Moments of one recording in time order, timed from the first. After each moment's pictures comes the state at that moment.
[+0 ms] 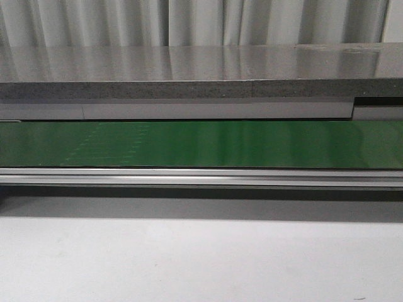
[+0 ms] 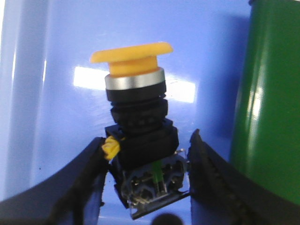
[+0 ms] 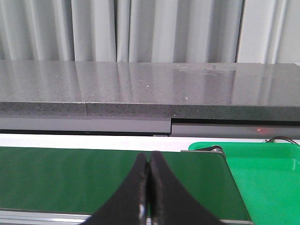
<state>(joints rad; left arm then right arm) 0.43 1.86 -1.47 -0.19 1.00 0.43 -0.06 0.01 -0.06 0.45 0.06 -0.39</state>
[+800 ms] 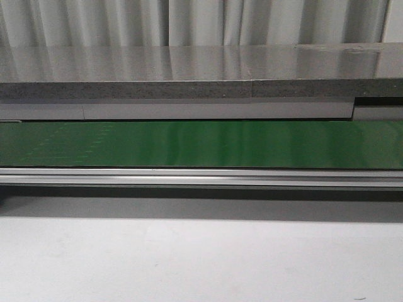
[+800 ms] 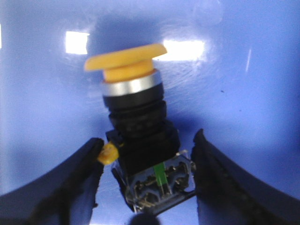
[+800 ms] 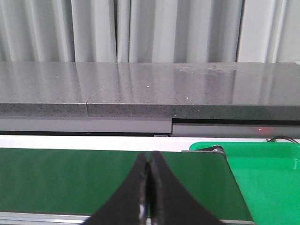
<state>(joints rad) 0.43 2.07 -1.47 -0.14 0.94 0.47 -0.06 0.01 -0.06 0.45 0.06 -0.39</state>
